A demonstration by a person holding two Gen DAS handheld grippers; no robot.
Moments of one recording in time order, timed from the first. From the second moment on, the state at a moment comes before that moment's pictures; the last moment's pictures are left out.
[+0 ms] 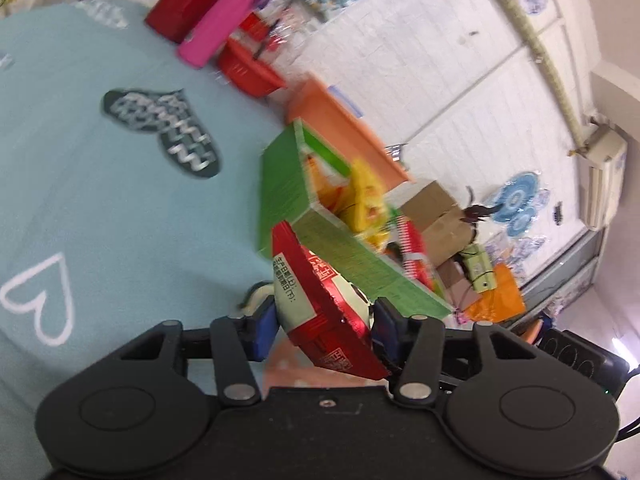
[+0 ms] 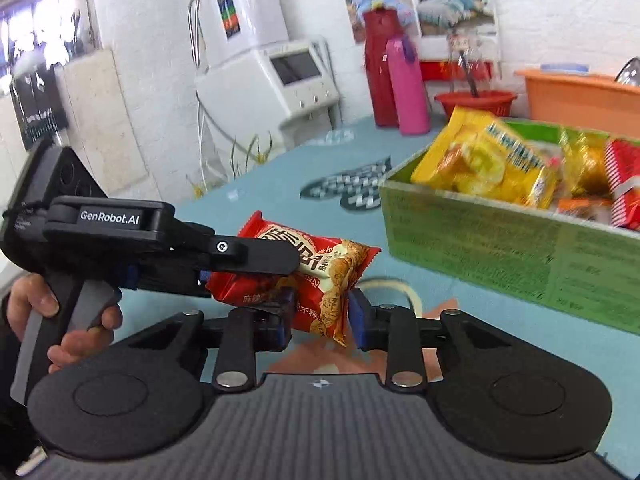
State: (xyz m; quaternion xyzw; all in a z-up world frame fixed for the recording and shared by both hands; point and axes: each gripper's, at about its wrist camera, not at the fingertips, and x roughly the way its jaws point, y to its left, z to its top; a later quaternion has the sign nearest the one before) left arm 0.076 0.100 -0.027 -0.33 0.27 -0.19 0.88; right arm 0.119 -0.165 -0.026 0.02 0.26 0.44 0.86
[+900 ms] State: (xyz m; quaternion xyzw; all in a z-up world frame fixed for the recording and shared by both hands) left arm 0.256 0.039 0.017 -0.26 0.26 -0.26 0.89; right arm 0.220 -0.215 0.010 0.07 0.15 0.28 0.94
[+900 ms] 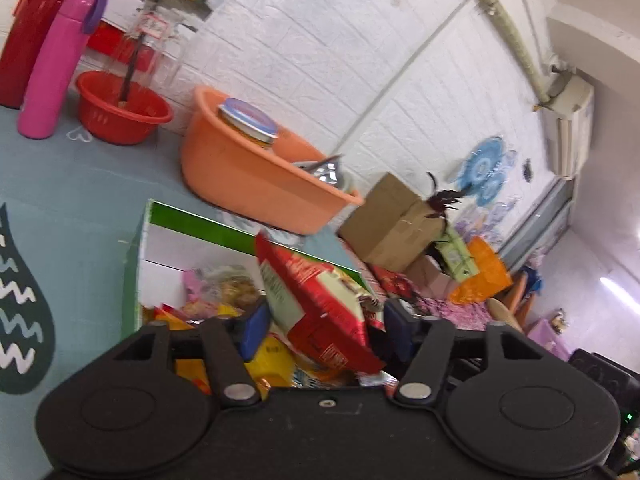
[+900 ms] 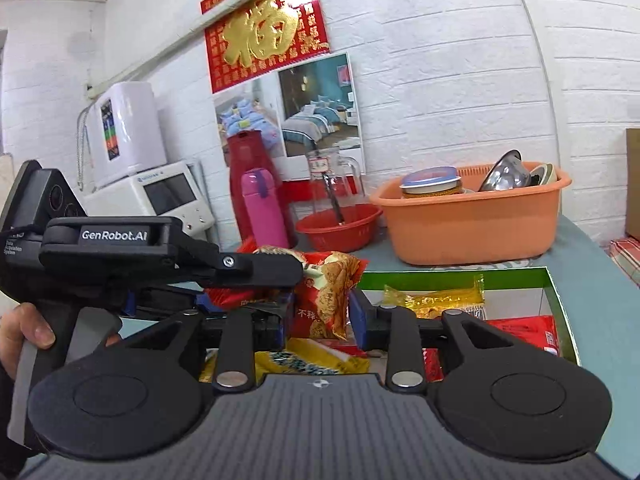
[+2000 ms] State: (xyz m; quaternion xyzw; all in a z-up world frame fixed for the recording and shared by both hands) left arm 0.058 -0.015 0.040 -0.10 0.22 -0.14 0.96; right arm 0.052 -0.277 0.037 0.03 0.14 0.17 0.98
